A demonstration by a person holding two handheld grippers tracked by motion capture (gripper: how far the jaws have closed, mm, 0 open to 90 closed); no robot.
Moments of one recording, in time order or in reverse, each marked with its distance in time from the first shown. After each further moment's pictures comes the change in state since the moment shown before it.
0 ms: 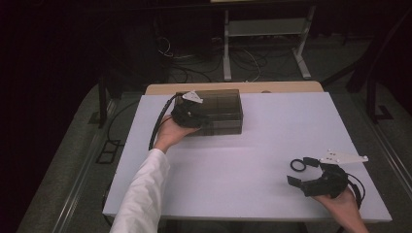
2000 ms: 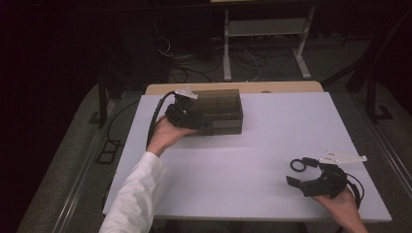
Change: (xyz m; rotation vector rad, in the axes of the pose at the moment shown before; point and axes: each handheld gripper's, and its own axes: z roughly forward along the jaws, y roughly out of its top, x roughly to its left) left arm -0.019 0.009 -0.033 -0.007 -0.014 -0.105; right arm 0.001 0.000 0.002 0.005 0.005 0.001
